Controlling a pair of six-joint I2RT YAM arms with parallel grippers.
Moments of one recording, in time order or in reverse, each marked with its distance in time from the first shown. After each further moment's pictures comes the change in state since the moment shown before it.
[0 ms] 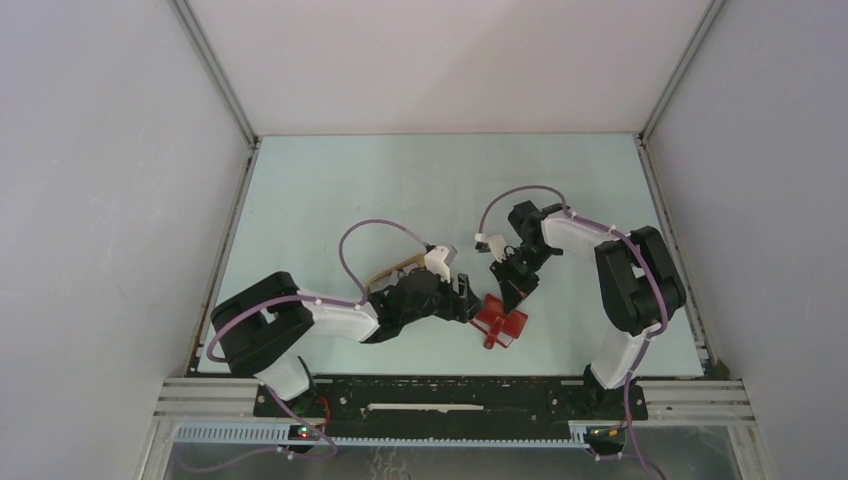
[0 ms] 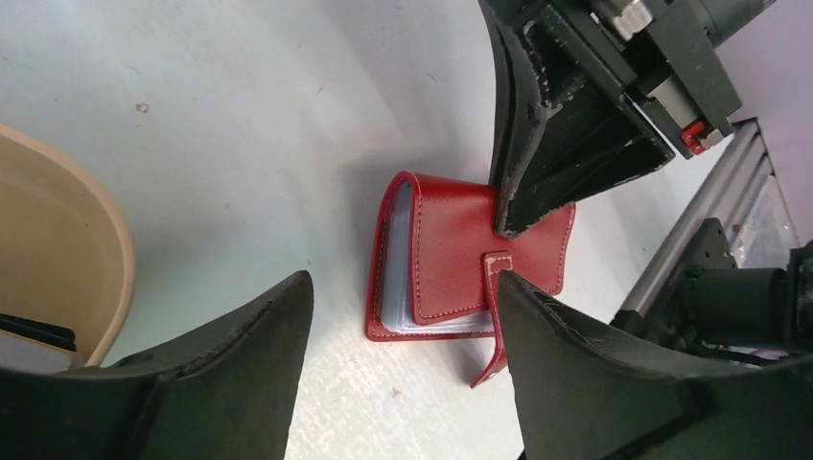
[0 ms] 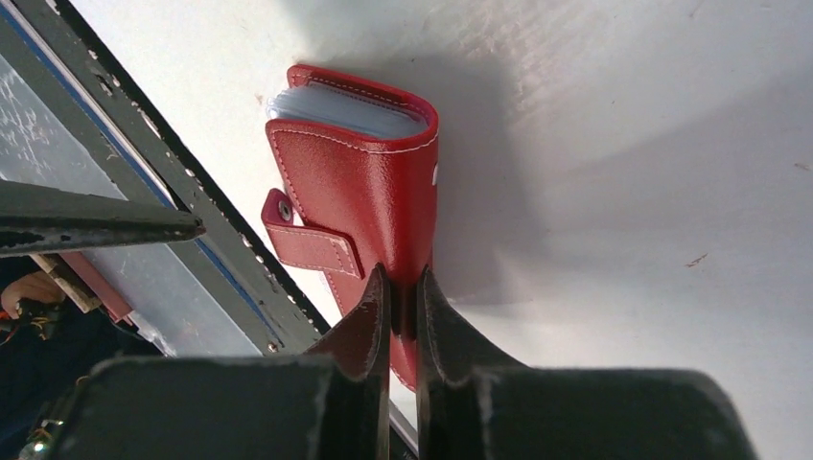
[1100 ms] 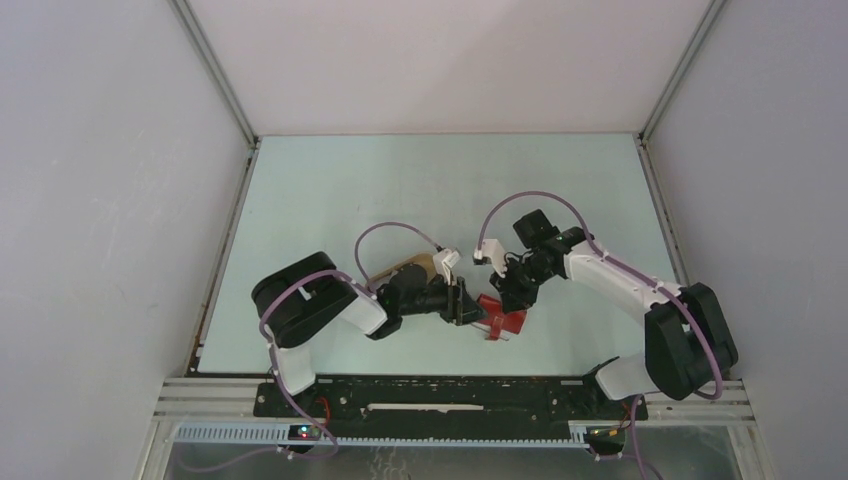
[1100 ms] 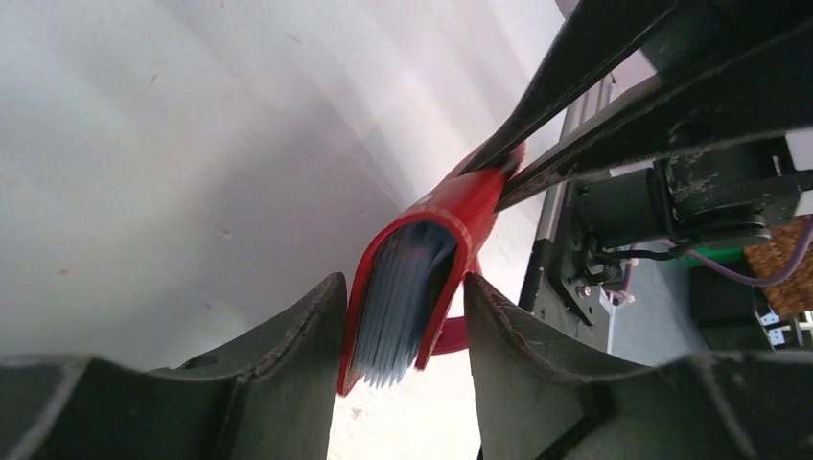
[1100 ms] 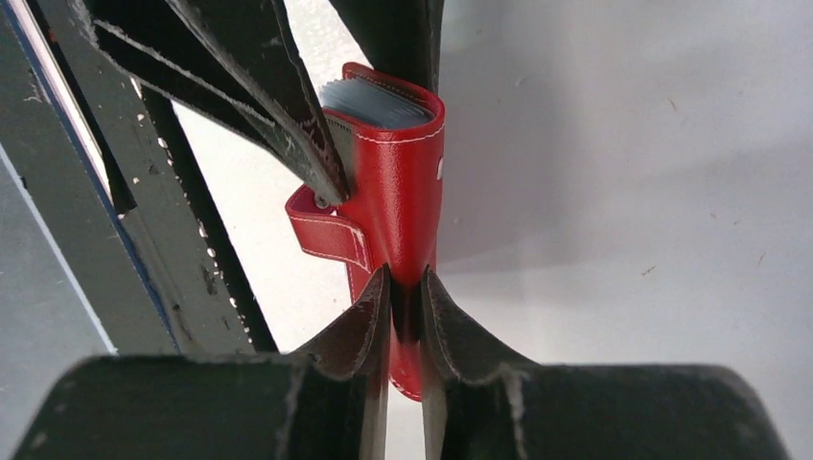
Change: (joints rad) left arm 0.111 0.245 -0.045 0.448 0.464 -0.031; right arm 0.078 -0.373 -0.195 0.159 0.002 -0.189
